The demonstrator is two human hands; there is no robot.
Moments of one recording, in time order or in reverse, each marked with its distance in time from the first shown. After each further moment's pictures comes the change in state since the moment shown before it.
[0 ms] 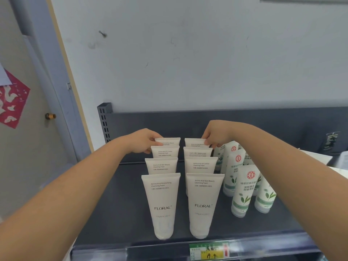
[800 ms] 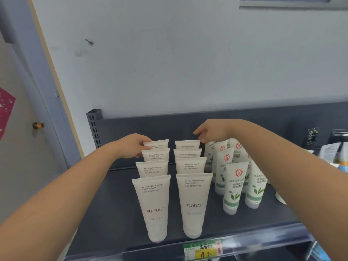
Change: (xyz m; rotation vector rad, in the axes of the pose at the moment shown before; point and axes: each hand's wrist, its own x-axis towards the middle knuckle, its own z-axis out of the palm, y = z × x) left_hand -0.006 0.001 -0.001 0.076 0.015 -0.002; right_hand -0.032 0.003 -0.015 -0.132 0.018 -0.018
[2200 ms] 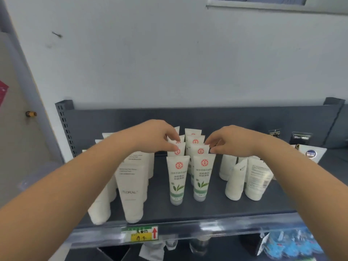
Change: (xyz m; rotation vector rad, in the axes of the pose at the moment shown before) left_hand -0.032 0.222 0.101 0.454 0.047 0.168; right_hand -0.137 0.126 0.010 -0.010 0.103 -0.043
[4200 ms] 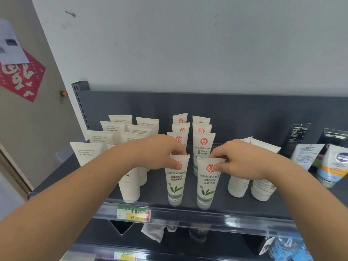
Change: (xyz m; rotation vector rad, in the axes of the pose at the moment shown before) left_hand -0.010 0.035 0.051 -0.057 -0.193 -0.102; right_hand -0.015 0.021 0.039 0.070 -0.113 -0.218
